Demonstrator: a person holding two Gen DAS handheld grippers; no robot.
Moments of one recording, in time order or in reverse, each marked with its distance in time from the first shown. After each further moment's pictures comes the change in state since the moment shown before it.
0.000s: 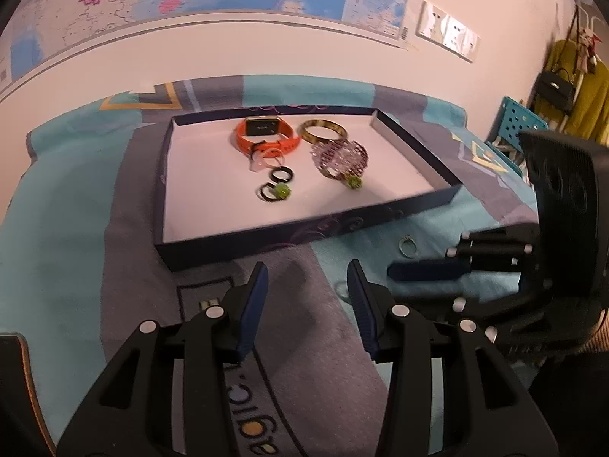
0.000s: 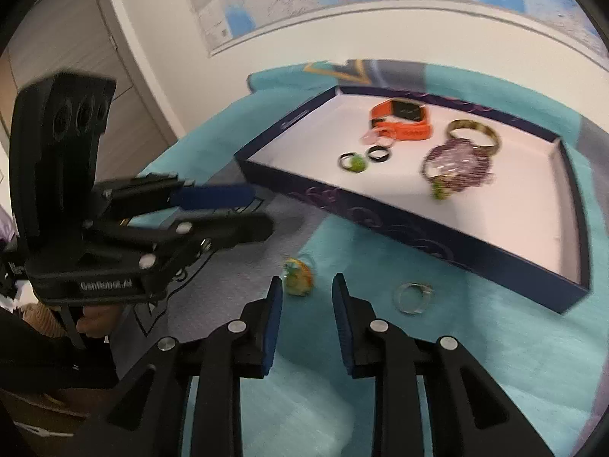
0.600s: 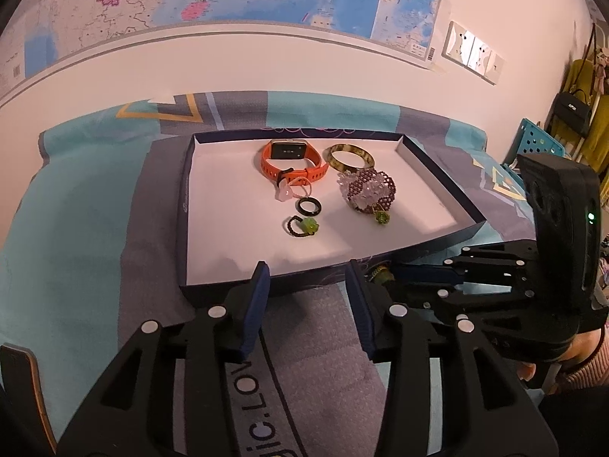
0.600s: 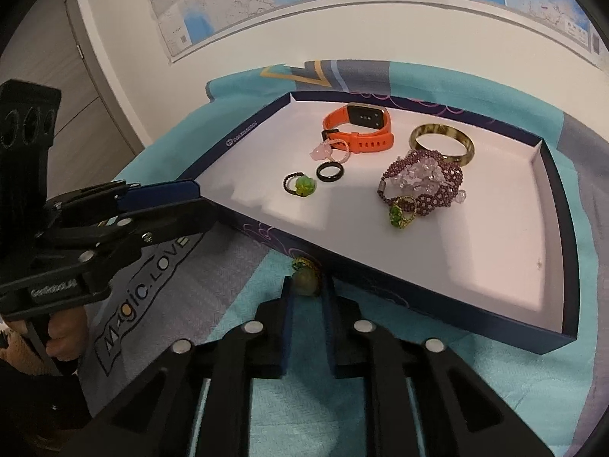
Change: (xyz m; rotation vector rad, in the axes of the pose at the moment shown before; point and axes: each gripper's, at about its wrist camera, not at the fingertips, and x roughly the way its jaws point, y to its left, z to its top) left arm 0.006 0.017 0.023 -0.061 -0.043 0.054; right arm 0.025 -0.021 0.019 0.049 0.007 -0.094
